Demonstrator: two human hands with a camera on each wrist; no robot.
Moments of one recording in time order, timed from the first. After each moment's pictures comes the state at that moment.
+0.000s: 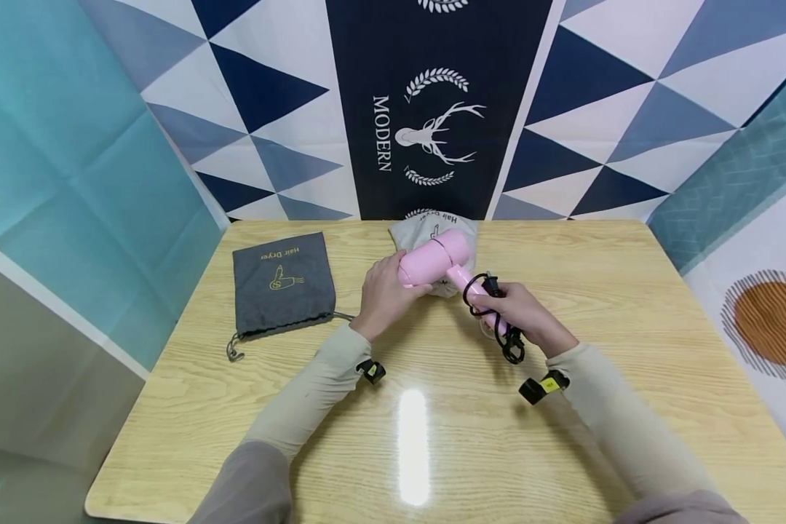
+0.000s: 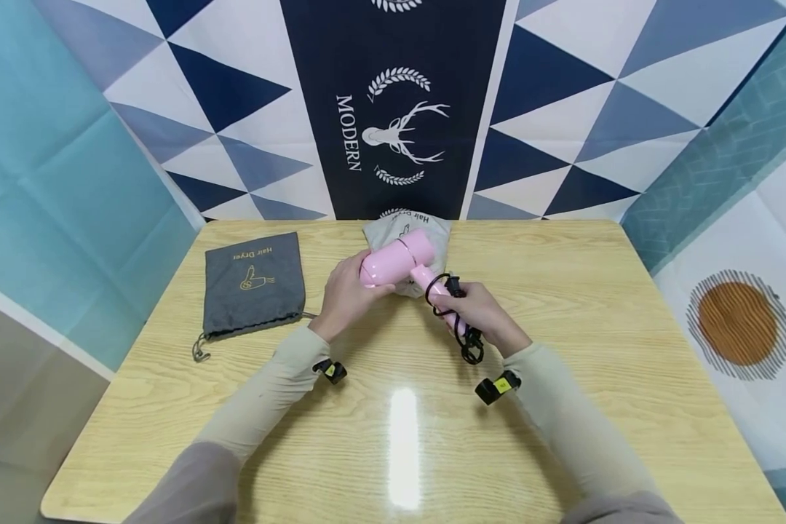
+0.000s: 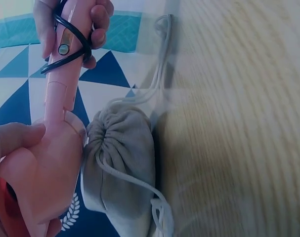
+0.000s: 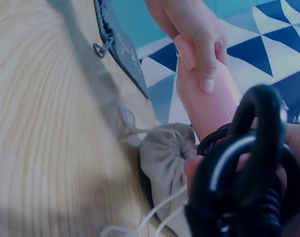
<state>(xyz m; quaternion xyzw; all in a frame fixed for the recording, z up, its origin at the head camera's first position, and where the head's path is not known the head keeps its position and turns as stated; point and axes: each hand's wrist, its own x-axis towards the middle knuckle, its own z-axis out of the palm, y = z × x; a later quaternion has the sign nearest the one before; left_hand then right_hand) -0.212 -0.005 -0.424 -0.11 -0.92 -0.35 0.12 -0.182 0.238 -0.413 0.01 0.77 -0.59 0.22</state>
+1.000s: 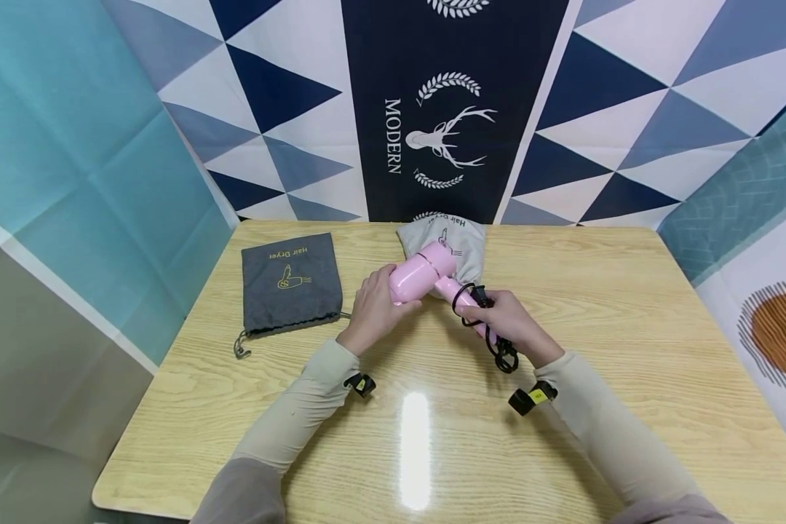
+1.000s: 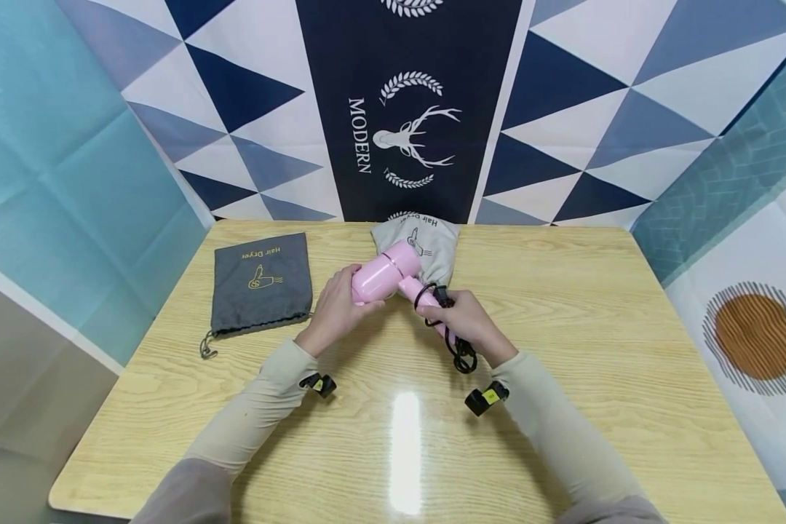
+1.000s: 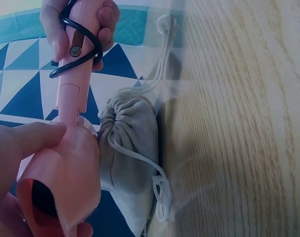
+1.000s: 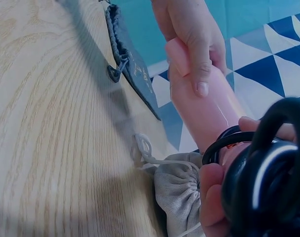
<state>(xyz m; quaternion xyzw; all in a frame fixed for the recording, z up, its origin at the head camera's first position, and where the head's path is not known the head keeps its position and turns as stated) -0.192 -0.035 -0.429 -0.11 -0.94 -0.33 0.07 -0.178 0.207 -0.416 -0.01 0.83 -0.53 0.19</state>
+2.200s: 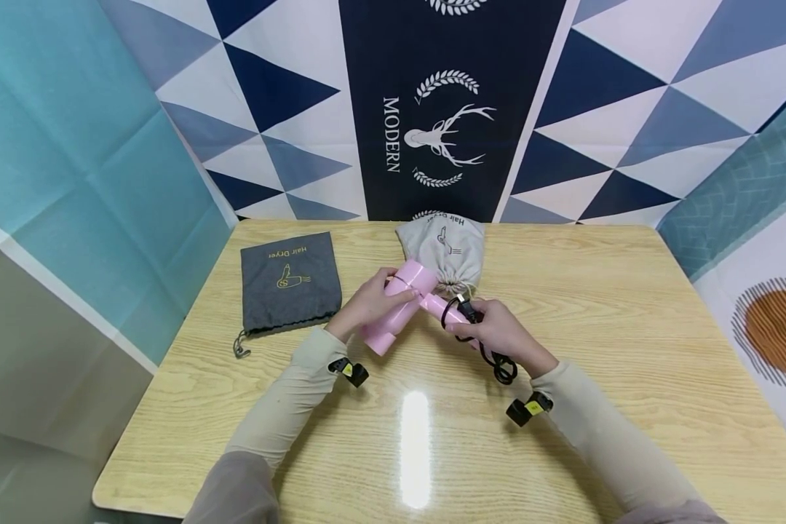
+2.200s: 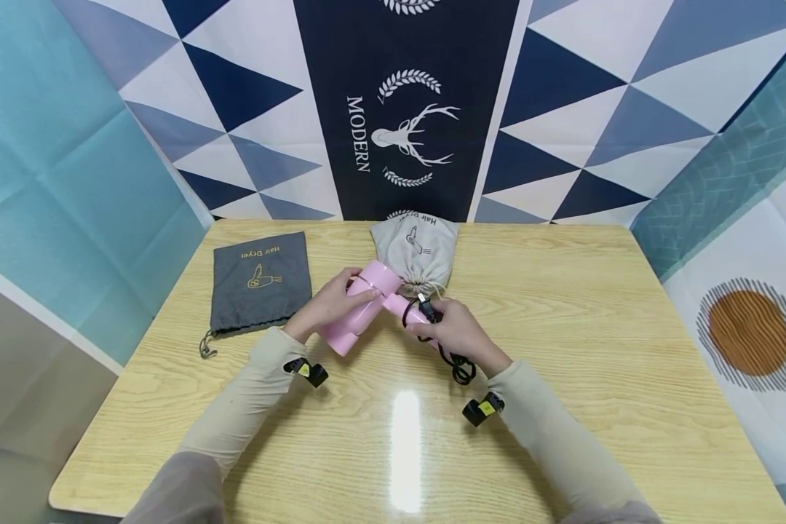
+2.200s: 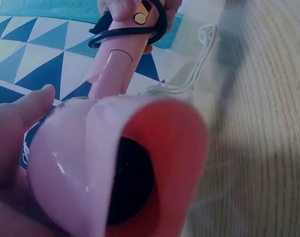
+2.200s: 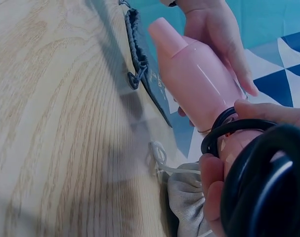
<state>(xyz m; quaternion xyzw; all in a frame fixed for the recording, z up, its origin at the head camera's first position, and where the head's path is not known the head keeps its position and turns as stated) -0.208 -0.049 -0.414 -0.07 -0.89 -0.43 -0.15 -0.162 0.197 -0.426 -0.06 0.87 -0.46 0.16</state>
